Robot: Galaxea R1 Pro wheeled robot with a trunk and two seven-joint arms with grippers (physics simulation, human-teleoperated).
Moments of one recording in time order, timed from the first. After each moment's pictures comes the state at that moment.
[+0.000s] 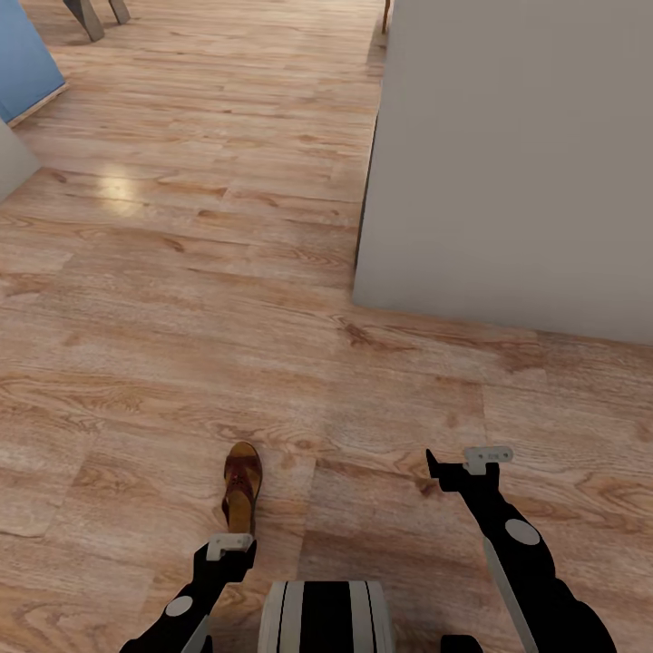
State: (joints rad) left arm -0.46 -0.03 0.06 -0.36 -0.04 -0.26 -0.06; right arm -0.26 -0.06 -0.01 -1.43 0.00 0.27 0.00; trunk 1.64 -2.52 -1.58
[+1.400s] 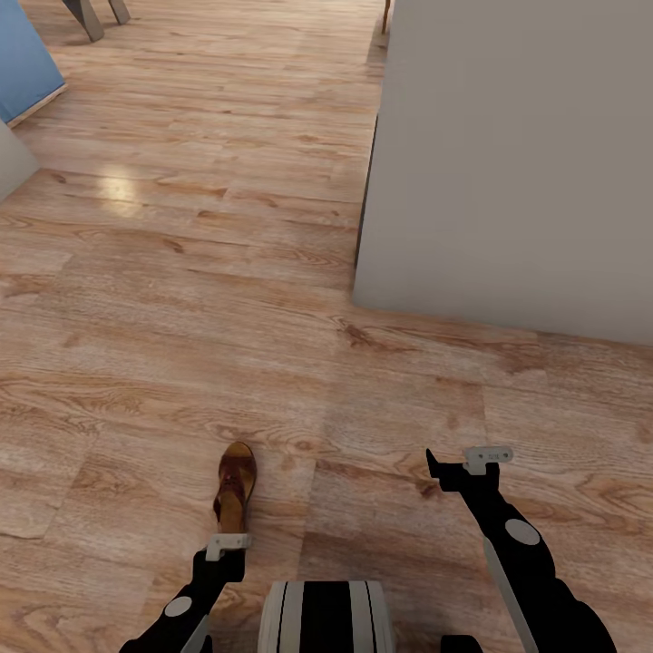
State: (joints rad) left arm -0.46 -0.03 0.06 -0.36 -0.04 -0.26 -0.06; right arm -0.26 -0.06 -0.01 -1.43 0.00 0.27 0.00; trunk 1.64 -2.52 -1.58
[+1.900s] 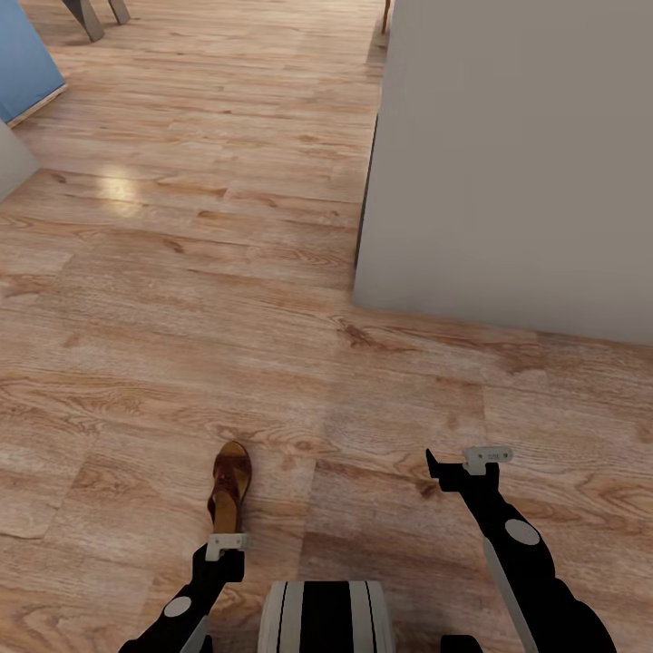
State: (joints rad) left arm -0.46 -0.03 0.06 -0.36 -0.04 -0.26 -0.06; right arm -0.26 -0.06 0.00 -1.43 0.00 0.27 0.00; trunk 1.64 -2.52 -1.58
